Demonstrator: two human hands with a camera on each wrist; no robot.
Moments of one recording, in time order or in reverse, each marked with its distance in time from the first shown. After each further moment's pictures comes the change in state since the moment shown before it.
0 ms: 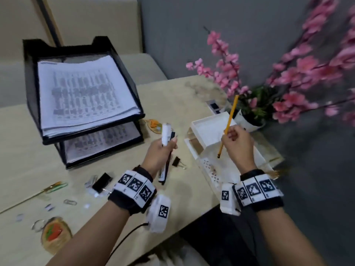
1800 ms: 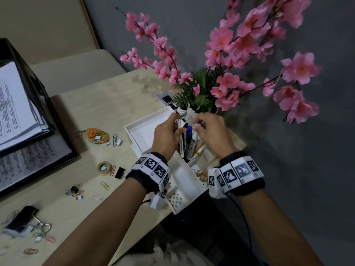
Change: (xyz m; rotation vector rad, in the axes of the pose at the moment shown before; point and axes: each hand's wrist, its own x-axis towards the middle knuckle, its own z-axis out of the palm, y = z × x) left_hand 0.078 0.030 0.205 0.434 0.060 0.522; right_hand 0.071 0.079 -0.085 -0.182 -0.130 -0.152
